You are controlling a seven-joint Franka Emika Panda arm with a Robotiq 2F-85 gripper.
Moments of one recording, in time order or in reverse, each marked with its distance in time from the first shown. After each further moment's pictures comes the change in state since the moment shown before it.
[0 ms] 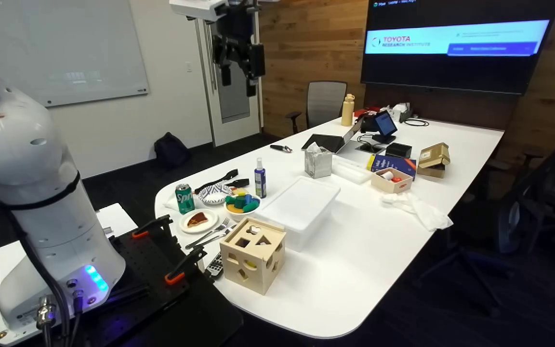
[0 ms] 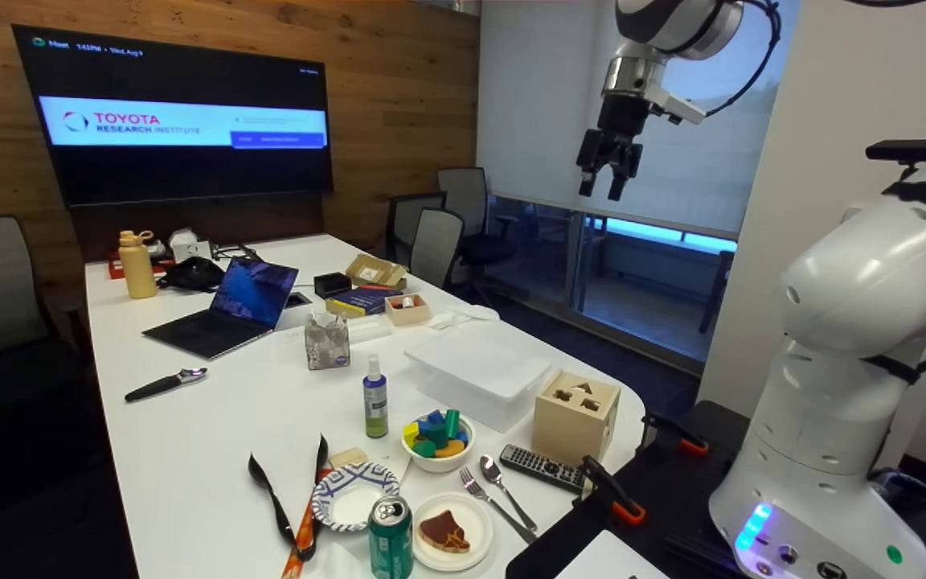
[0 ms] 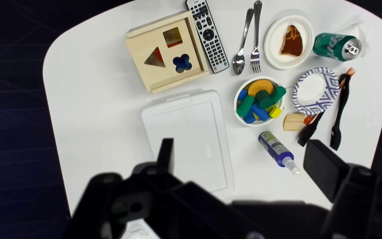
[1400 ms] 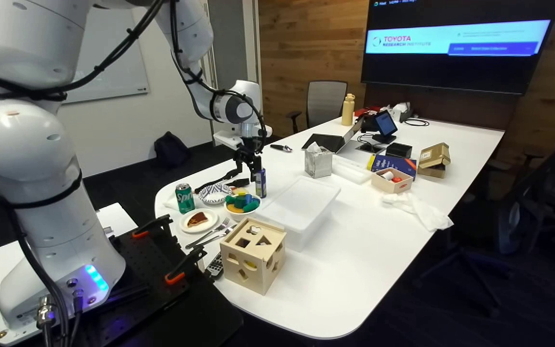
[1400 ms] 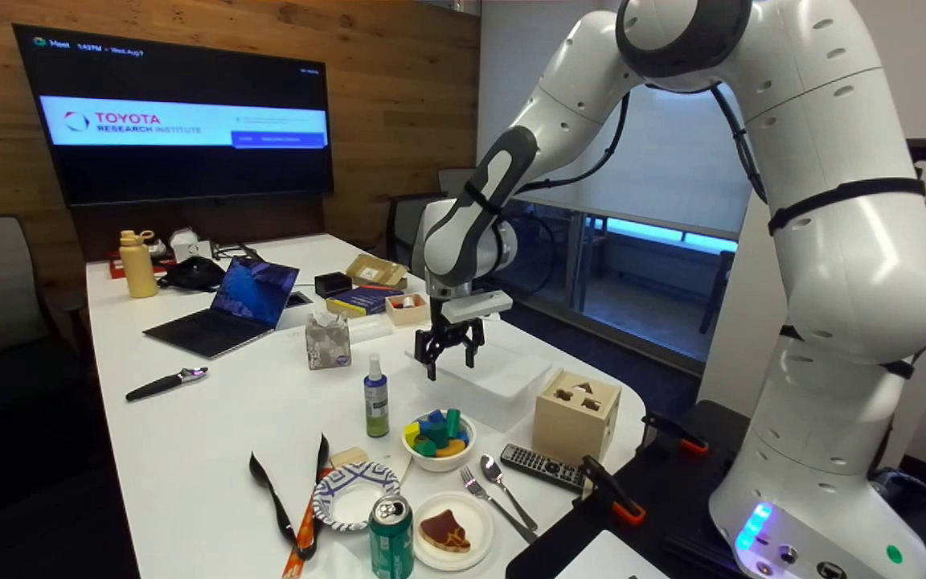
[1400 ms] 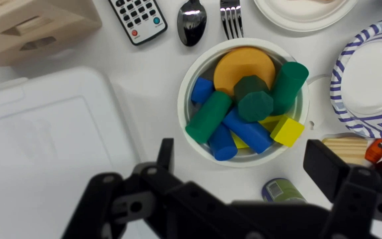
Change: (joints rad) arm 0.132 1.052 0.342 0.231 -0.038 0.676 0.521
